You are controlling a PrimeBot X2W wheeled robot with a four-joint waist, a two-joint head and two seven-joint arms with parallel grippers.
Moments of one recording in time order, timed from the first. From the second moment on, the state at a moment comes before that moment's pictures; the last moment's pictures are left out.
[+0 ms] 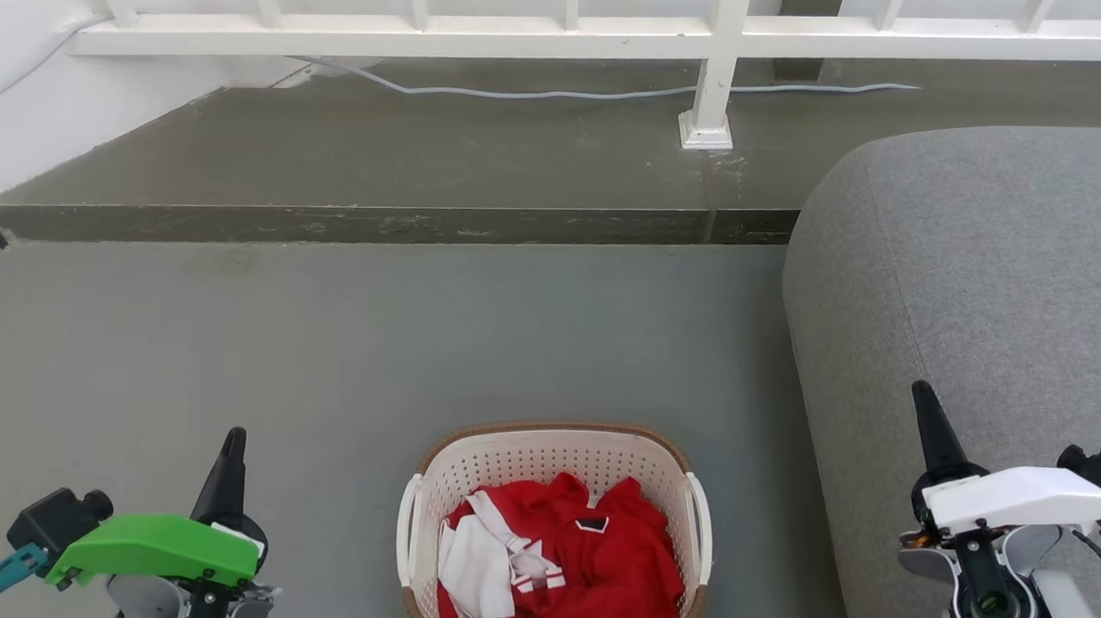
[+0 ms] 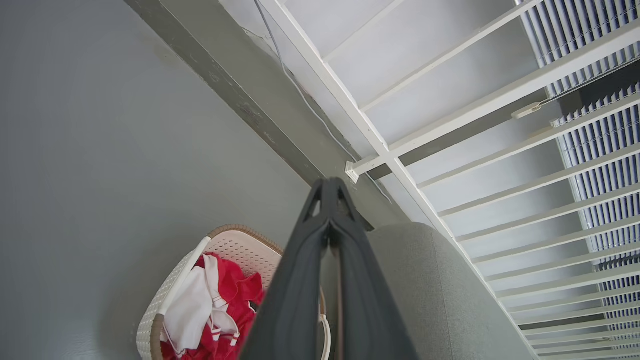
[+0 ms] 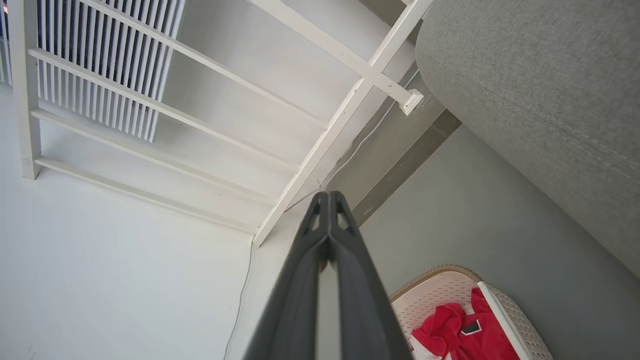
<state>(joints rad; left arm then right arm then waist) -0.04 0.05 -0.06 0.28 -1.10 -0.09 -0.04 -0.05 -0.09 0.05 0.32 1.09 0.10 -0.05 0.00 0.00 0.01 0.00</state>
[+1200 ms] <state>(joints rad) -0.05 0.04 0.05 0.28 -1.48 -0.11 0.07 -0.06 -0.05 -0.09 0.29 1.48 0.11 0.07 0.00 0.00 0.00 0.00</state>
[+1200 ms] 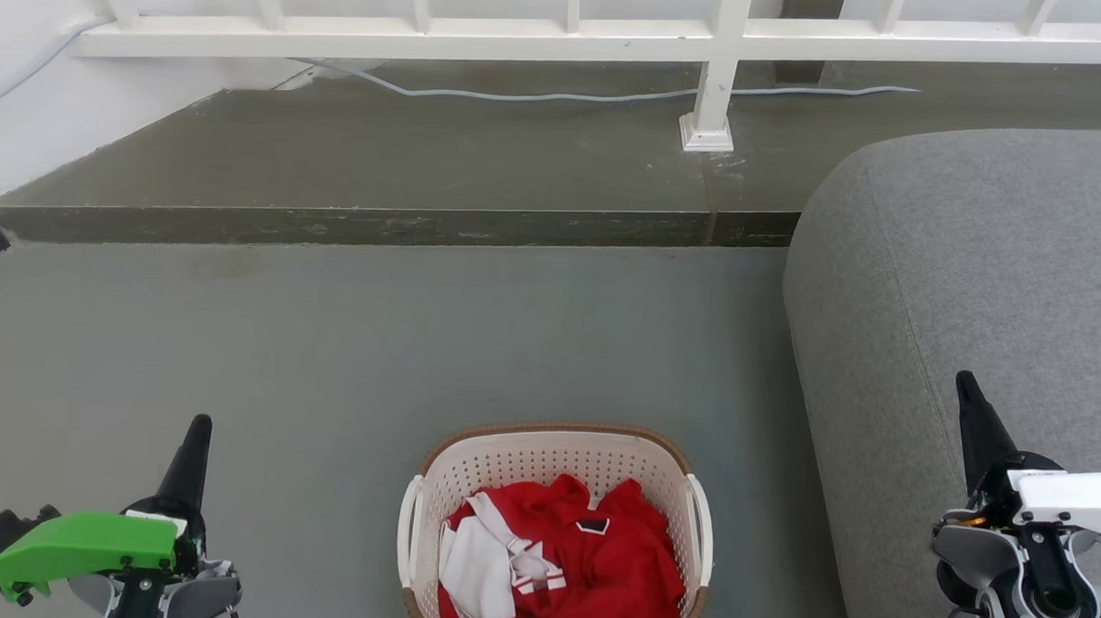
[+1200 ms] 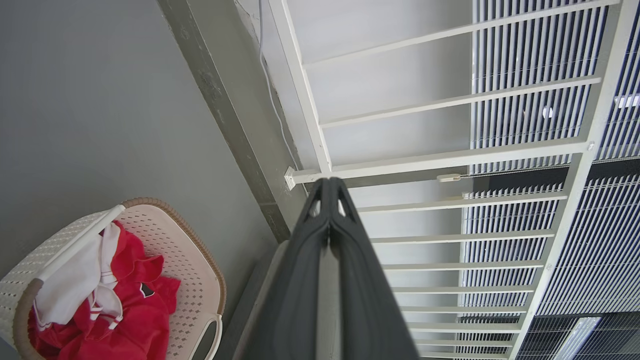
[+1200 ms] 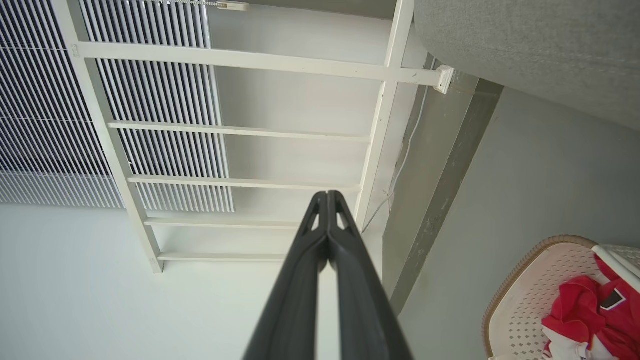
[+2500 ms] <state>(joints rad) -0.06 0.04 0.08 0.28 -1.60 -0.12 0.11 -0.06 -0.04 -0.13 0.29 1.60 0.12 0.11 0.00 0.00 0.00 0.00</state>
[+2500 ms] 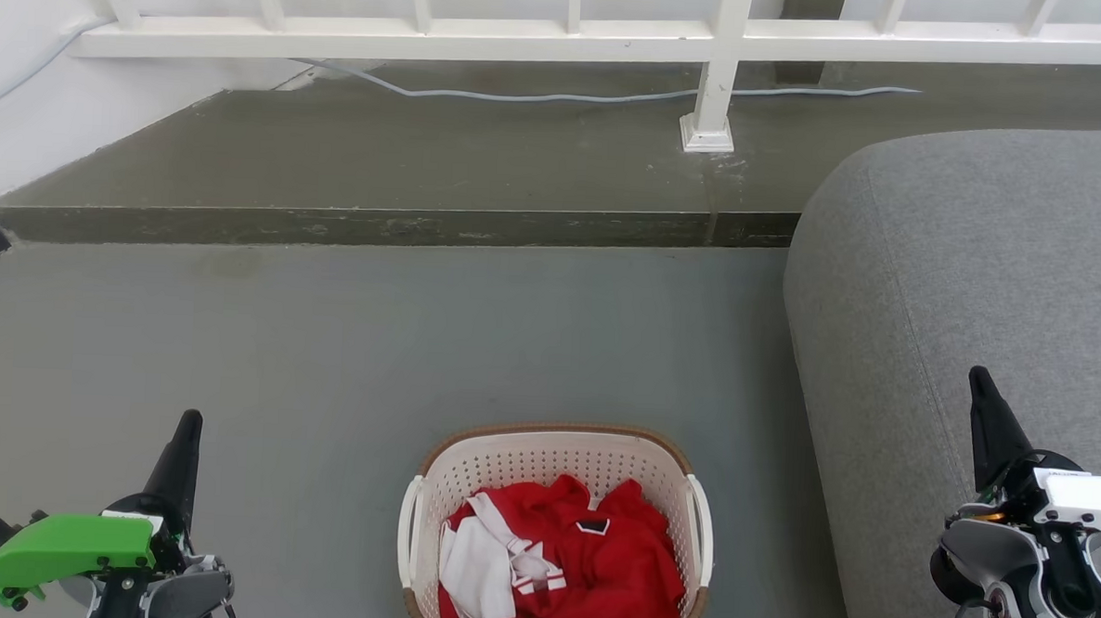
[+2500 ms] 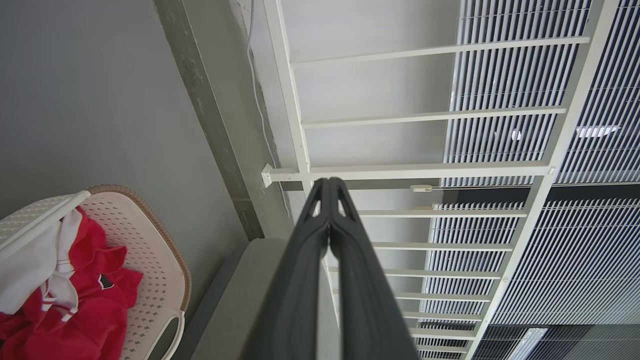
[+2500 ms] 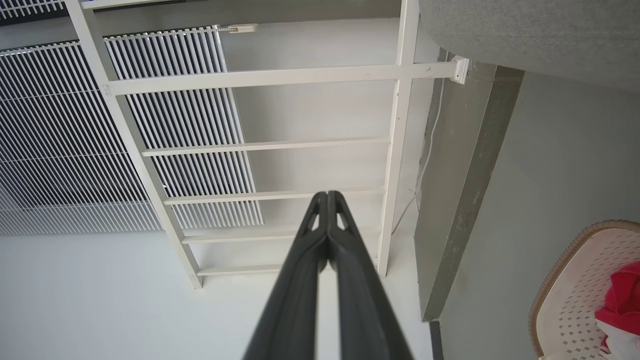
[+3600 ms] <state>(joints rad) -0.06 0.04 0.08 0.28 -1.60 -0.12 0.11 -0.06 -0.04 -0.13 0.28 1.60 0.12 0.11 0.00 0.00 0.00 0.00</state>
